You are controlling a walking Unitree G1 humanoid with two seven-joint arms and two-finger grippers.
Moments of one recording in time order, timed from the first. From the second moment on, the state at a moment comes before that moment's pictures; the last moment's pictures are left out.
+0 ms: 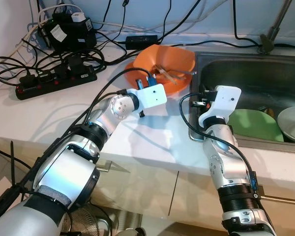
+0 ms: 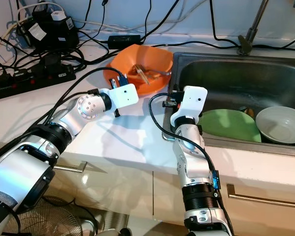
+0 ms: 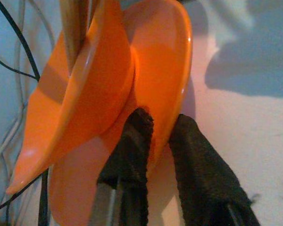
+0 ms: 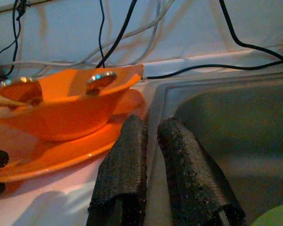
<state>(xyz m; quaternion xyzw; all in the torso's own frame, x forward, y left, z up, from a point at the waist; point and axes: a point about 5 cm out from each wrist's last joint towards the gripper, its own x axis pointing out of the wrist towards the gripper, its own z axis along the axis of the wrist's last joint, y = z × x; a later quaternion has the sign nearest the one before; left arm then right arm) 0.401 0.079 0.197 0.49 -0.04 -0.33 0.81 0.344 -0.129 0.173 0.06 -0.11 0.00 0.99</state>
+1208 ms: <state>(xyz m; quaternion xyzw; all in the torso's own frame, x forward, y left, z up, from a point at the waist) 0.317 0.120 0.194 0.49 -0.11 -0.43 0.75 0.350 -0.131 0.178 0.06 -0.11 0.00 0.99</state>
